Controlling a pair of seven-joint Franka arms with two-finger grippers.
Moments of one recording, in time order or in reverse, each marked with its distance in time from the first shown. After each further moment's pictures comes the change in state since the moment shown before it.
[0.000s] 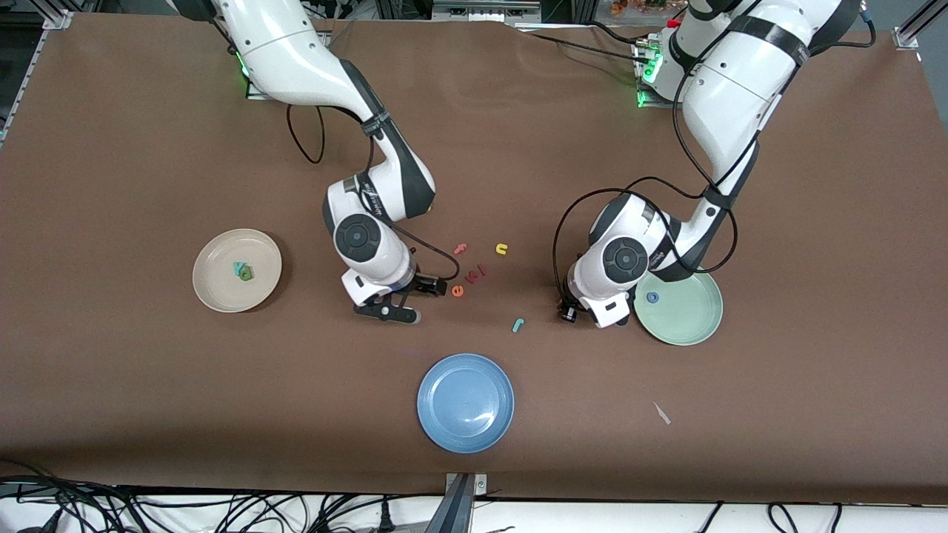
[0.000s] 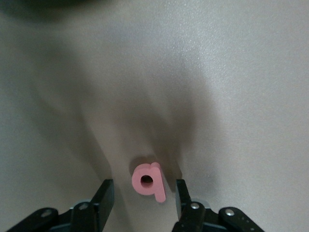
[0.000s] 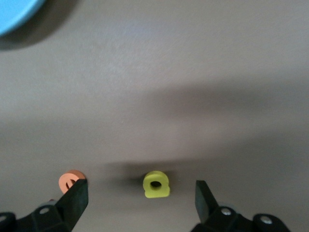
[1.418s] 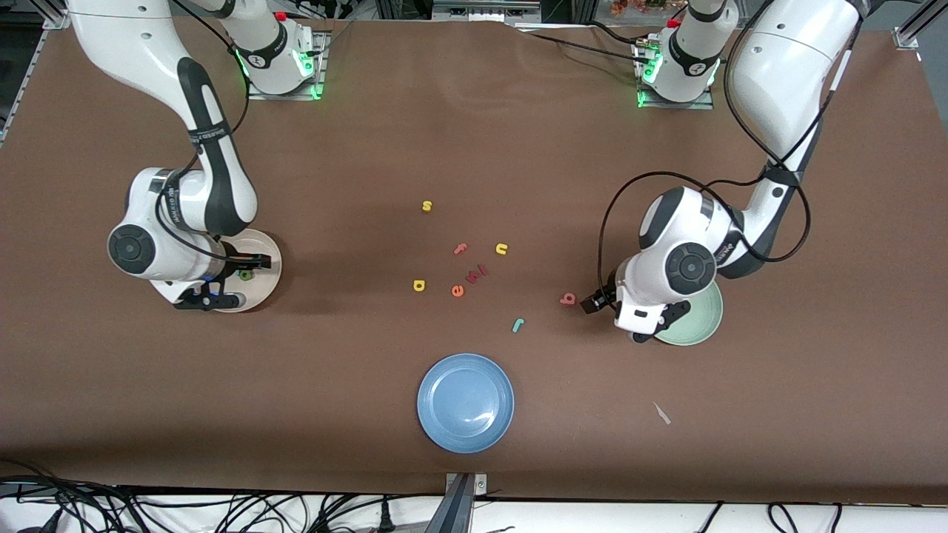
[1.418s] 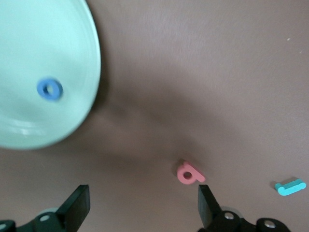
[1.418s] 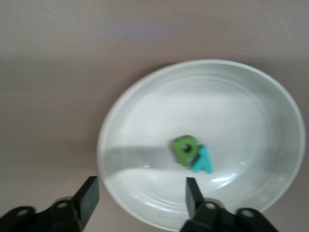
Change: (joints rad) left arm 0.090 -0.124 -0.010 0.008 -0.058 -0.217 0.703; right arm -0.282 -0.313 -0.172 -0.412 -0.101 -0.169 -0.566
